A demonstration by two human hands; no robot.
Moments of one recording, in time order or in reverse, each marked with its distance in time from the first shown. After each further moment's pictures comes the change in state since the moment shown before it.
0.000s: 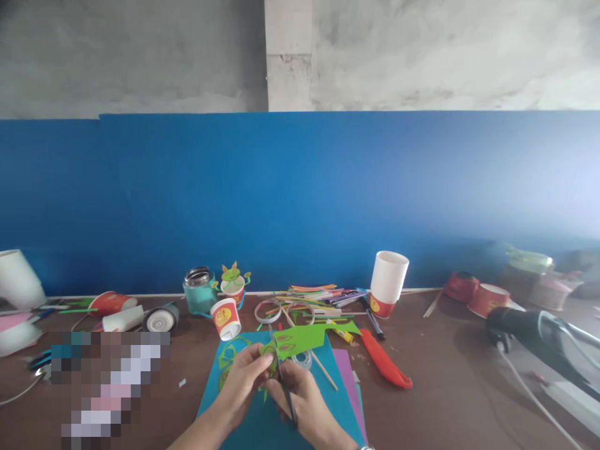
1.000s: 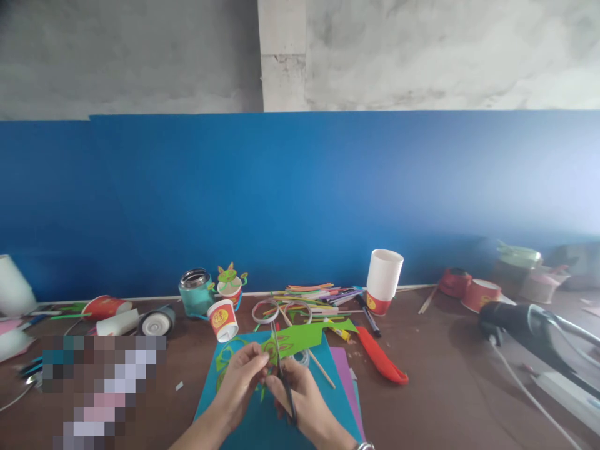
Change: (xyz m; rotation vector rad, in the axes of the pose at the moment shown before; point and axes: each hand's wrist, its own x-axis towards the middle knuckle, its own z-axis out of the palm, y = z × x) left_hand -0.001 0.004 0.002 0.000 0.067 -0.012; right_hand -0.001 -0.002 -0.001 -0.007 0.028 0.053
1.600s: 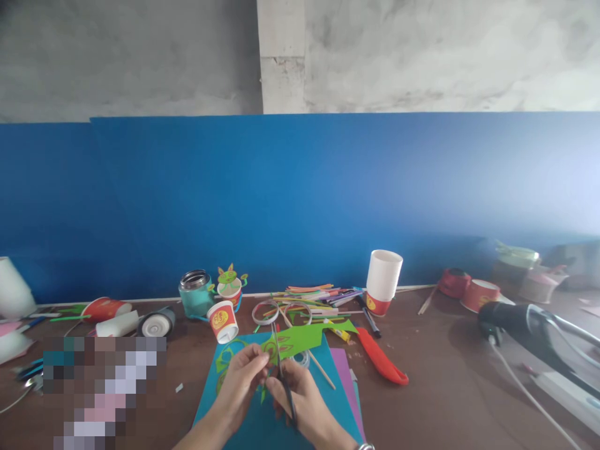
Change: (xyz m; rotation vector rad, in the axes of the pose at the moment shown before) left_hand 0.003 -0.005 -0.001 -0.013 0.003 0.021; right_hand 0.001 0.003 -0.001 0.007 -0.003 0.003
